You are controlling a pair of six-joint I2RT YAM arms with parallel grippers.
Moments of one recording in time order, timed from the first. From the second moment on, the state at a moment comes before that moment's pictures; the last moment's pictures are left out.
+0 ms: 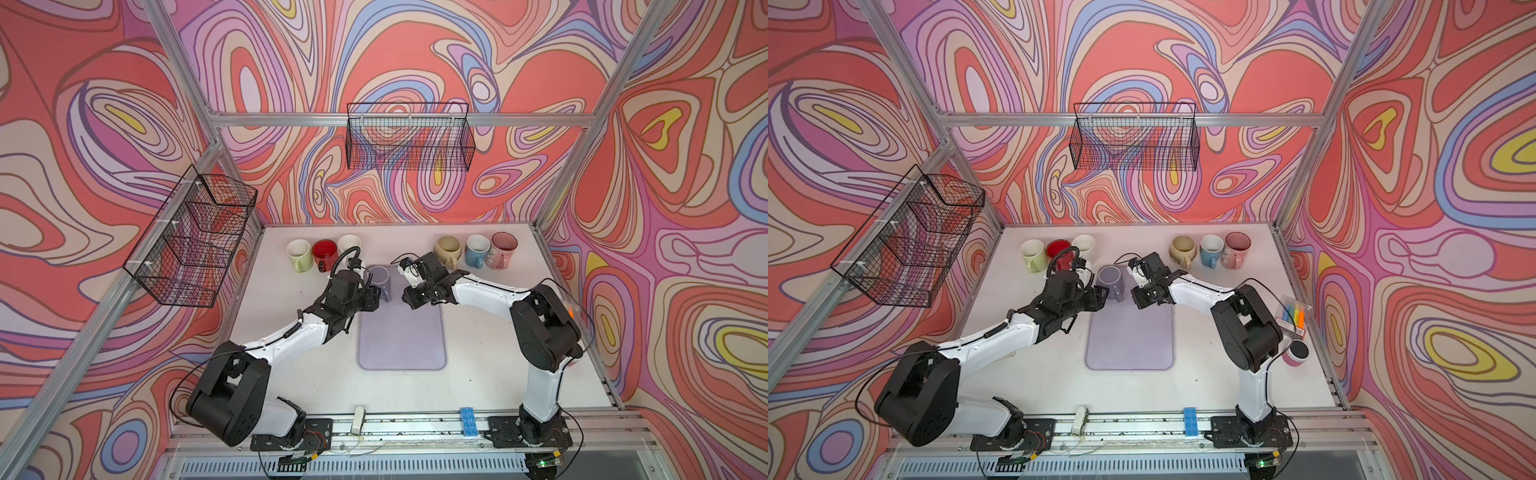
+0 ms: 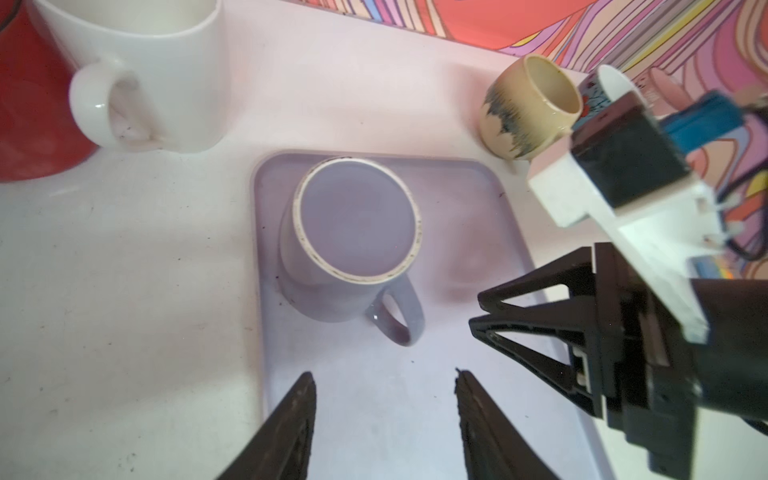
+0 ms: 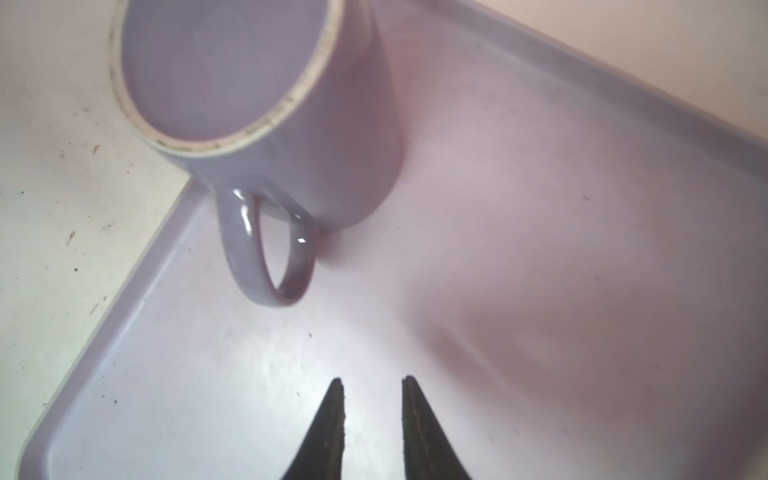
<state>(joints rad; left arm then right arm) -0.52 1.39 0.77 0.02 0.00 -0.48 0.57 1.88 1.26 -0.33 -0.19 0.12</state>
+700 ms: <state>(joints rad) -0.67 1.75 1.10 -0.25 -0.28 -0.71 0.37 1.50 1.04 -0.21 -0.19 0.25</state>
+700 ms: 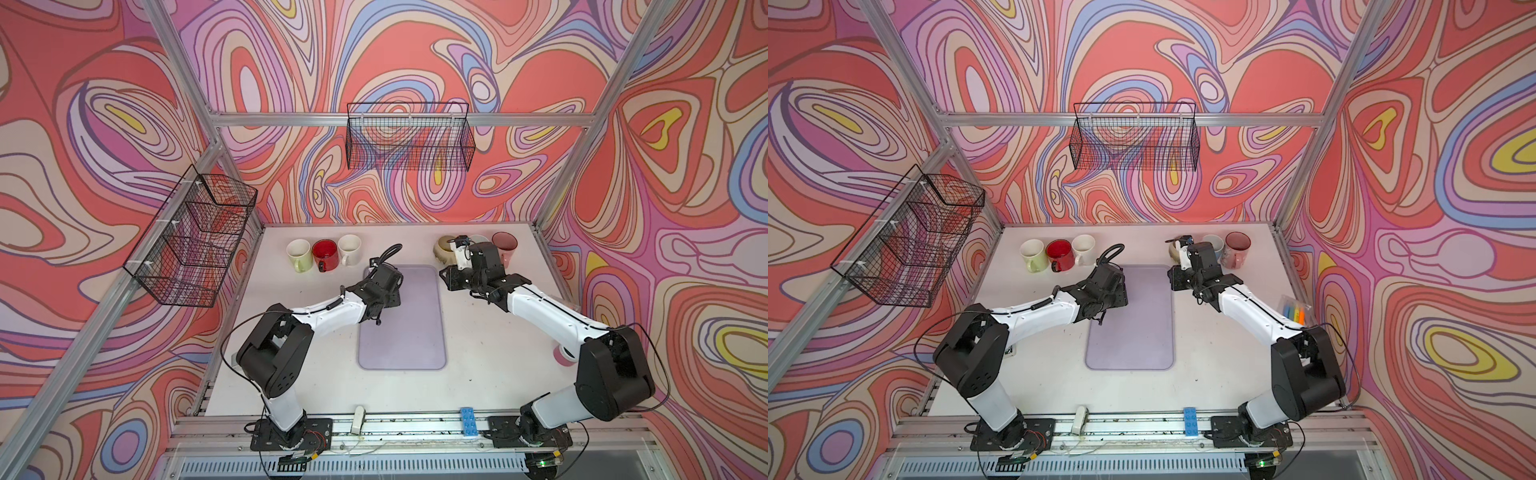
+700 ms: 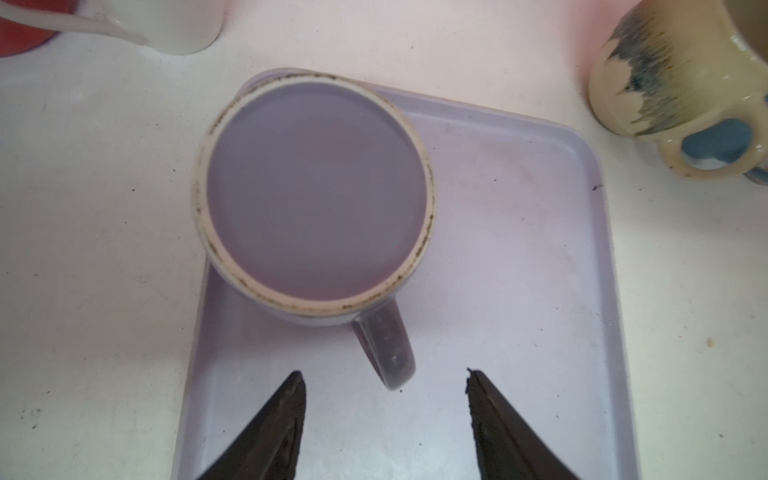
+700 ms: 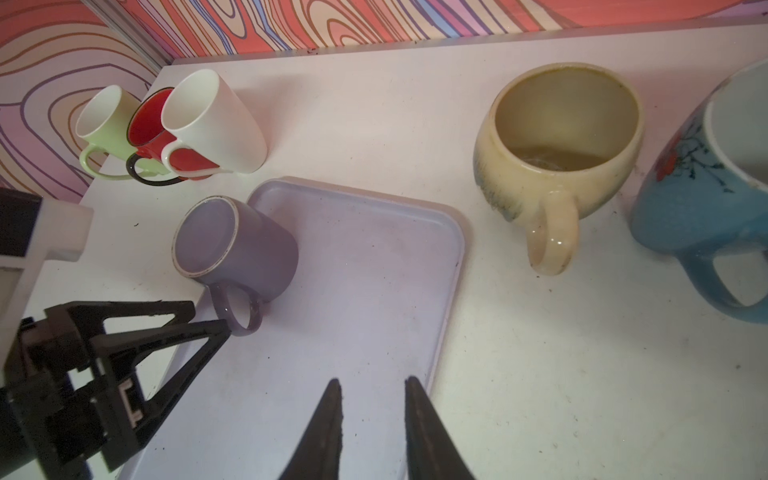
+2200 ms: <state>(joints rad) -0.63 1.85 1.11 -0.23 -0.39 -0.58 0.35 1.53 0.99 -0.12 -0.25 0.31</state>
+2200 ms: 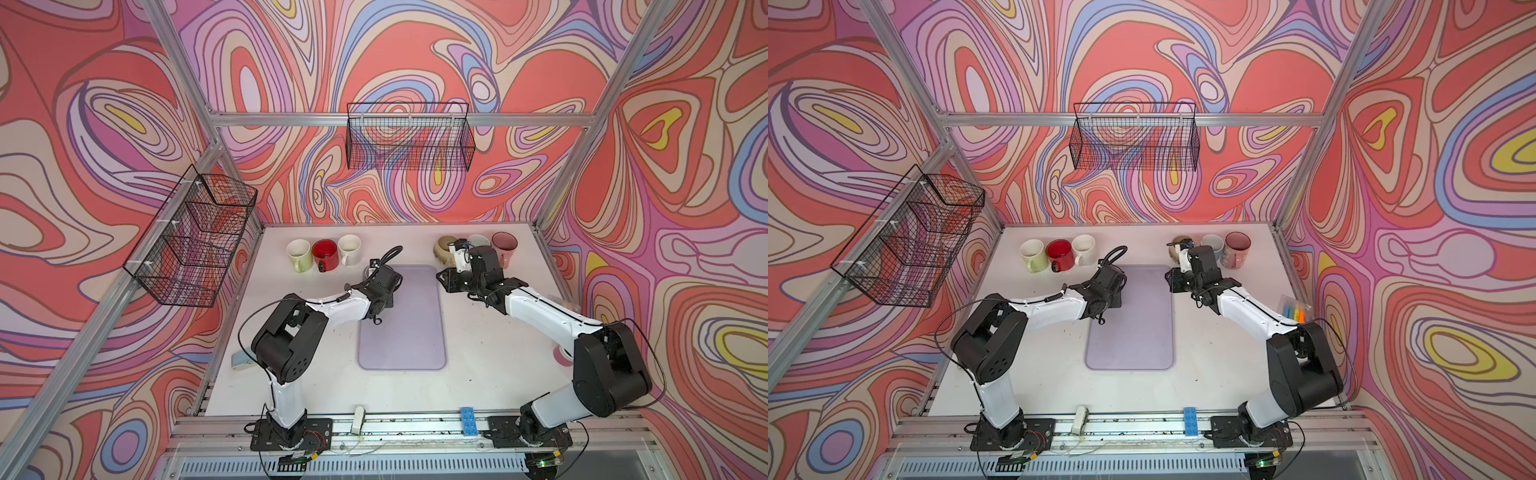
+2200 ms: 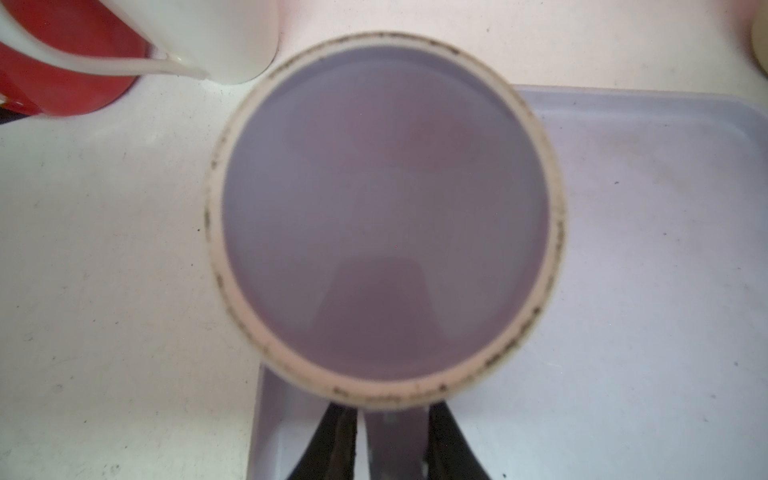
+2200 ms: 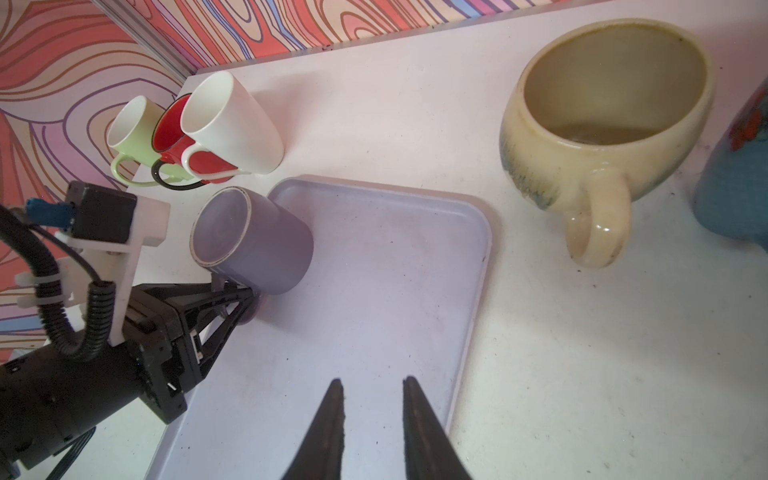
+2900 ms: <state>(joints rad) -0.63 1.75 1.03 -0.18 -0.25 -0.51 0.34 1.54 0.94 -0.09 -0.30 0.35</state>
